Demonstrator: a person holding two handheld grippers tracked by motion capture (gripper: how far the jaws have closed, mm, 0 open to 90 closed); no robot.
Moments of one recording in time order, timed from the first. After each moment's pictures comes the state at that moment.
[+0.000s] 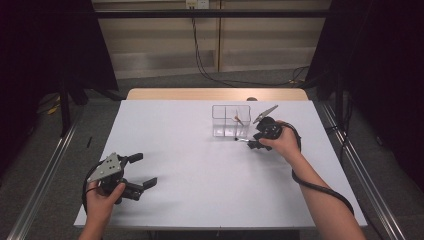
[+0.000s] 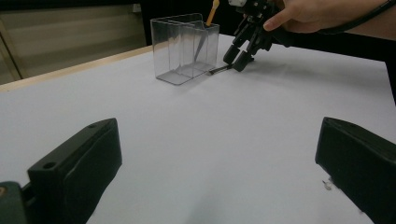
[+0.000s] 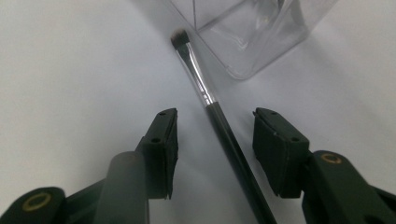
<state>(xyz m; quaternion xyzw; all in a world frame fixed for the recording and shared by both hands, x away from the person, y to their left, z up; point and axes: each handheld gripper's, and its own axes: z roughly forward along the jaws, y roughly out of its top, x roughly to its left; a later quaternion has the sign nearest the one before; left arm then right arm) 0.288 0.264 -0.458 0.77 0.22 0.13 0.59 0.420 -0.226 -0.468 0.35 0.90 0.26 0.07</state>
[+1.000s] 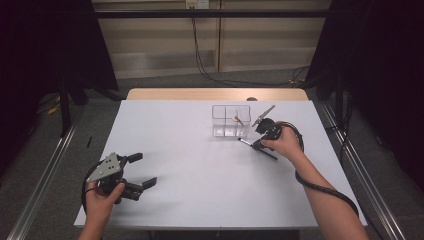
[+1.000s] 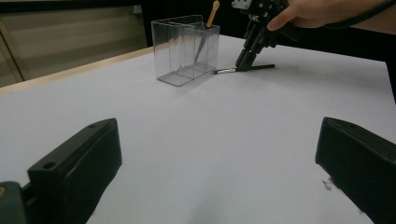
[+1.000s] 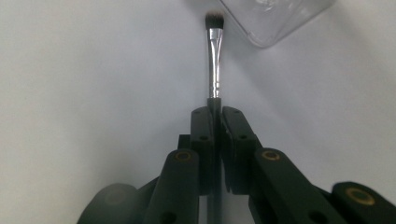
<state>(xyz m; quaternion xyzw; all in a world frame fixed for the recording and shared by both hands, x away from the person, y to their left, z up) 0.287 0.265 -0.457 0.77 0.22 0.14 0.59 0.413 -0.223 -0.459 0.35 0.91 0.21 0.05</state>
